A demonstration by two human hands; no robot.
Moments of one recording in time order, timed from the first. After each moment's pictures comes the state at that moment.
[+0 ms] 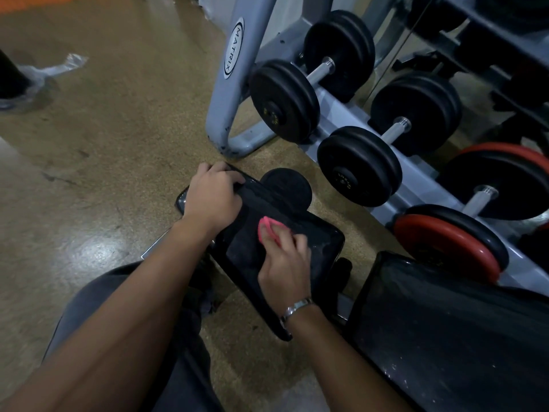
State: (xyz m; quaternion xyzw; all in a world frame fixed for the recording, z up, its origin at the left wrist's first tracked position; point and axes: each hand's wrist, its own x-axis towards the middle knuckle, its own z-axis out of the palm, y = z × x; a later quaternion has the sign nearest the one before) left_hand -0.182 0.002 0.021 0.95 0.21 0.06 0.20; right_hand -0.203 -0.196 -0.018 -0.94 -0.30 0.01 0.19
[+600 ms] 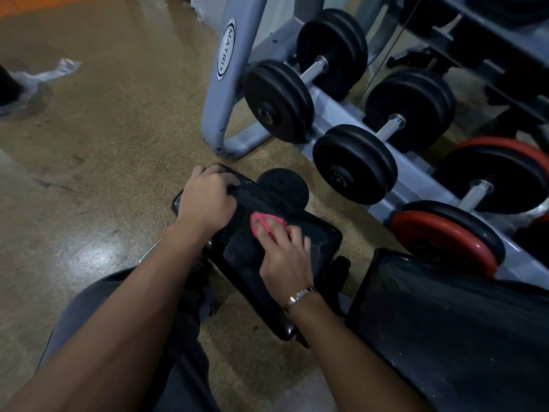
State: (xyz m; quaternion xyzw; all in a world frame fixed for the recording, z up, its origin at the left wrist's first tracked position) left_hand -0.184 0.005 0.023 0.95 0.19 0.08 0.22; right_hand -0.187 -0.196 -0.016 -0.93 -0.34 -0.01 0.11
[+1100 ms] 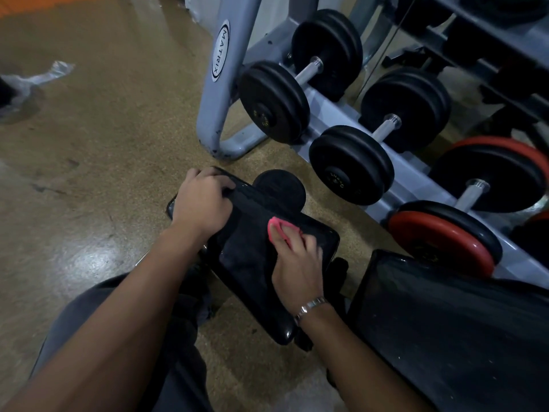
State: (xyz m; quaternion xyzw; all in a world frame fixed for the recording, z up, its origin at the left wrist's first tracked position) left_hand -0.182 0.005 0.022 0.95 0.20 0.08 0.22; right_hand -0.182 -0.221 -0.026 -0.95 -0.29 -0.01 0.14
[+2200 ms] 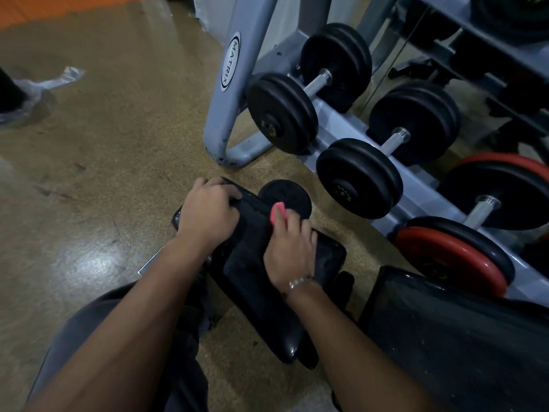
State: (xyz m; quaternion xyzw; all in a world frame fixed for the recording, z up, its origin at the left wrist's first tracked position) left_hand -0.181 0.004 0.033 0.94 0.23 0.06 0.24; right_hand -0.149 -0.163 -0.019 -0.97 -0.22 -0.04 0.11
